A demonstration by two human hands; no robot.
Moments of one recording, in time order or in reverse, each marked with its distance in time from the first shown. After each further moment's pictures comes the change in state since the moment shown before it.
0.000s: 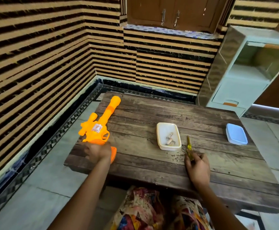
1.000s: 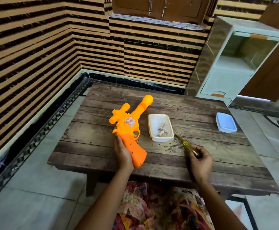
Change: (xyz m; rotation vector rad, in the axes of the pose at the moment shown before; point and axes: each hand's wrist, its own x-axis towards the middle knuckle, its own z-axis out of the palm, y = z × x) left_hand -0.061 -0.048 0.077 -0.737 -0.597 -0.001; right_hand -0.011 0.019 -0.005 0.624 0.174 0.227
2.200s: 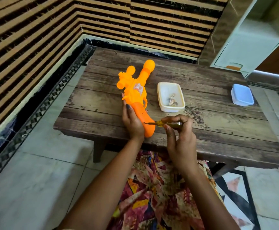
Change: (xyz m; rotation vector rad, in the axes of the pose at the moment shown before) left_hand -0.006 -0.006 0.004 0.360 0.121 0.607; right_hand -0.109 -0.097 0.032 -0.050 -0.348 -0.558
